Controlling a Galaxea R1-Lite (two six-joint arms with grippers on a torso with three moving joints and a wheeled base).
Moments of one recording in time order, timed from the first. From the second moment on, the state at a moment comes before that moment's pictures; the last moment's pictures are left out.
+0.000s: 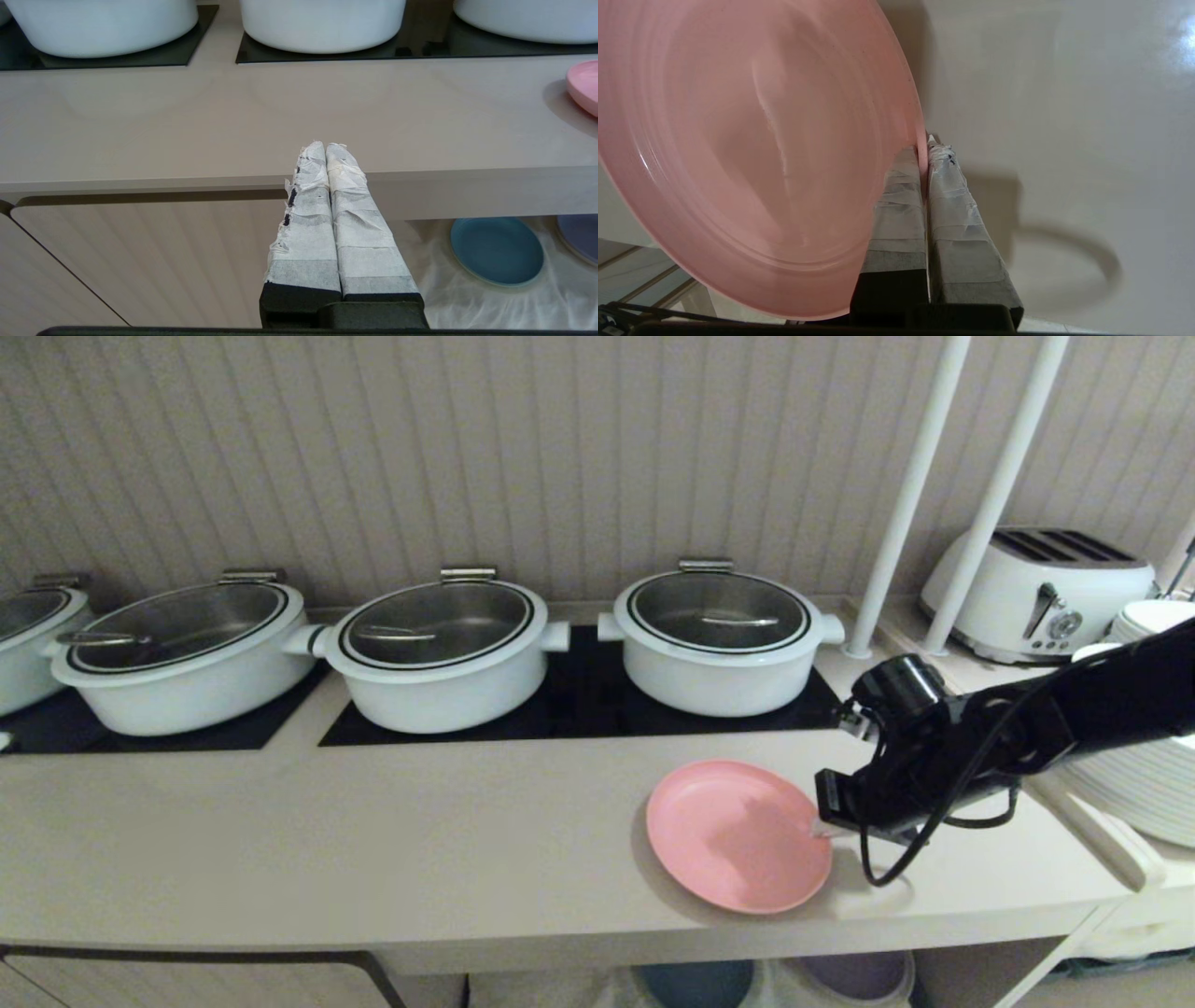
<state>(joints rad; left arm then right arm) 0.00 0.00 0.00 0.00 0.00 0.00 0.27 2.01 -1.15 0.22 0.18 0.41</state>
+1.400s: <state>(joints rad) 0.00 0.00 0.00 0.00 0.00 0.00 0.27 2.05 -1.21 0.22 0.18 0.43</state>
